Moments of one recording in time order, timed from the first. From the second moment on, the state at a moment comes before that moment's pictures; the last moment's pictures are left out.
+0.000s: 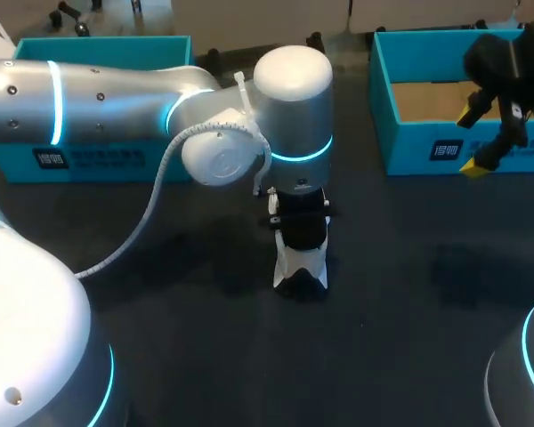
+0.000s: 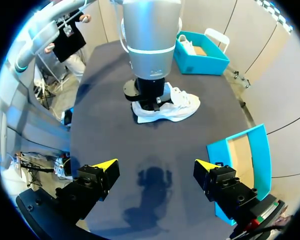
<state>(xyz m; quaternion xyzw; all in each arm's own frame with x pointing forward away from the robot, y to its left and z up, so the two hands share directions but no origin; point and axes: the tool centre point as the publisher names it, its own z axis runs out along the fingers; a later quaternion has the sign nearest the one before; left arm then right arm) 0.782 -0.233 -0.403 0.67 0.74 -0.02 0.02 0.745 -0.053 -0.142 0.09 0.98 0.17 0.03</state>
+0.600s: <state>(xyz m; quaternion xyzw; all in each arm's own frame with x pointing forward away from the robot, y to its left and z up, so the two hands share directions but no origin) 0.808 -0.223 -0.357 0.66 0.74 0.06 0.12 0.745 -0.053 -0.142 0.09 0.98 0.17 0.03</state>
